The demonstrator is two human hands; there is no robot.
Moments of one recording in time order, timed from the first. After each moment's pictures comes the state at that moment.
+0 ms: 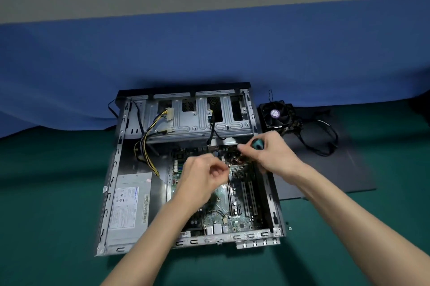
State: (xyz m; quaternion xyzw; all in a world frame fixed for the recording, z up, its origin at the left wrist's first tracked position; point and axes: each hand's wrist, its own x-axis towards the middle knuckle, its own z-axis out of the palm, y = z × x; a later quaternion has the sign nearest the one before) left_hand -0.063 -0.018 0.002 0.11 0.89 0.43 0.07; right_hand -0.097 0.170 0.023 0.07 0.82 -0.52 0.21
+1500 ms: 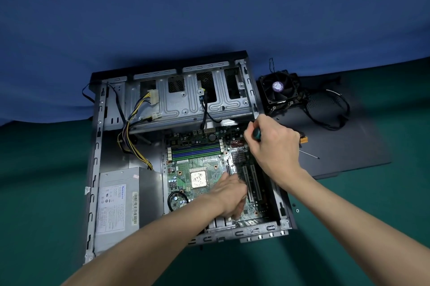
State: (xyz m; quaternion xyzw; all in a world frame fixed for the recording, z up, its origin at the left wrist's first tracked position) left_hand -0.045 0.031 -0.102 0.28 0.86 0.10 0.42; right_hand -0.087 0.161 -0.035 -0.01 0.96 -0.19 -0.22
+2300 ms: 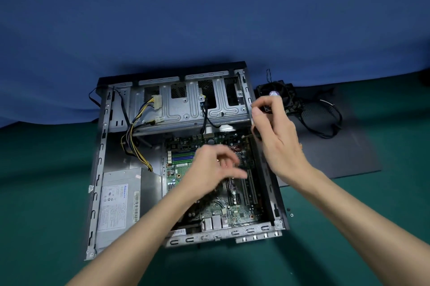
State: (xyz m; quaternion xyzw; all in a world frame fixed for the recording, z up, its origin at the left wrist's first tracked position) left_hand -0.080 0.003 -0.020 0.08 0.81 0.52 0.28; right_hand -0.081 0.164 0.033 -0.01 0.85 -0.53 -0.05
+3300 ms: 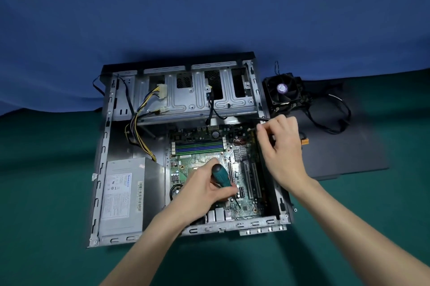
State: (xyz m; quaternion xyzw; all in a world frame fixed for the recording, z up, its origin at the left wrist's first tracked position) left_hand -0.031 -0.028 -0.033 0.01 0.77 0.55 0.33; right_hand -0.066 0.165 -0.027 0.02 0.92 -0.38 -0.12
